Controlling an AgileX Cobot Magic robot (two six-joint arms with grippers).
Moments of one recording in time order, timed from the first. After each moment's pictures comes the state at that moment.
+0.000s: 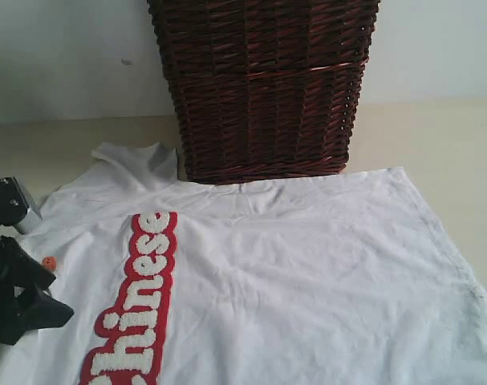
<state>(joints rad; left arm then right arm) 0.01 1.63 -0.60 -1.02 0.61 1.77 0.20 0.01 0.00 0.26 0.27 -0.39</state>
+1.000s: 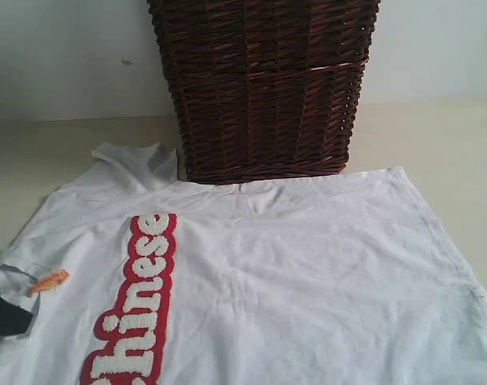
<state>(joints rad) 0.22 1.58 -0.49 -1.07 0.65 1.54 0.20 0.01 0.00 0.26 0.27 -0.39</state>
